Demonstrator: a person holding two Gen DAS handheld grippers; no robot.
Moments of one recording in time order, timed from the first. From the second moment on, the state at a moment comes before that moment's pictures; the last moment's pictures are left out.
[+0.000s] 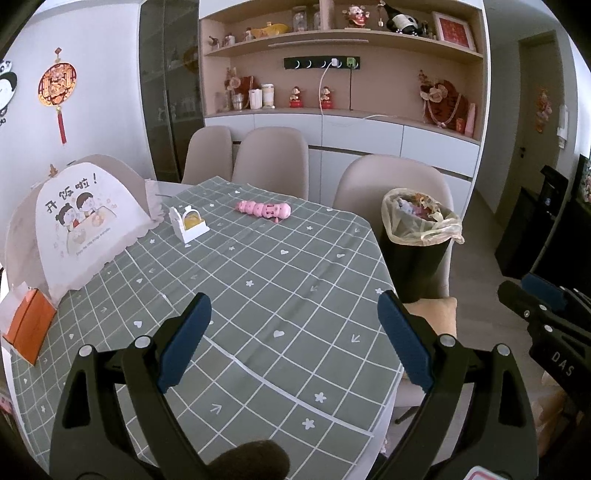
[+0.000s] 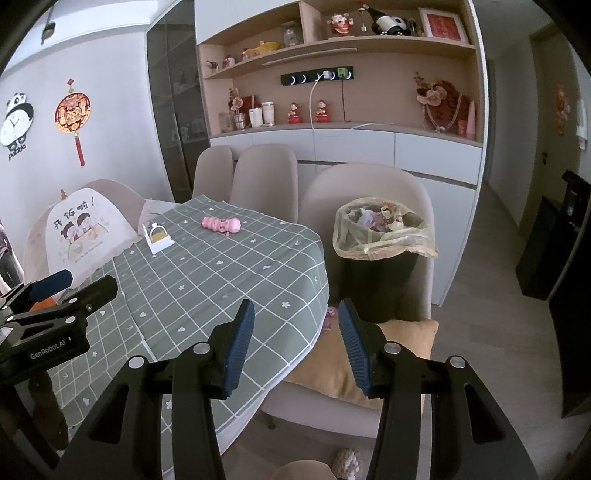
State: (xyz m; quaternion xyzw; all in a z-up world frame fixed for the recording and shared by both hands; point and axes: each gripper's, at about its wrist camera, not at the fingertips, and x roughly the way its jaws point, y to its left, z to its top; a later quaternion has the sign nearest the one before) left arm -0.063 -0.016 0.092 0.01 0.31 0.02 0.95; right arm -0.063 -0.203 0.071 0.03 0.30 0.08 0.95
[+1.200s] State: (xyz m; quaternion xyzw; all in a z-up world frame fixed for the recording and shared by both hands) left arm -0.067 -0.020 0.092 0.01 0.31 0.02 0.95; right arm -0.064 -0.208 0.070 0.04 0.30 0.08 0.95
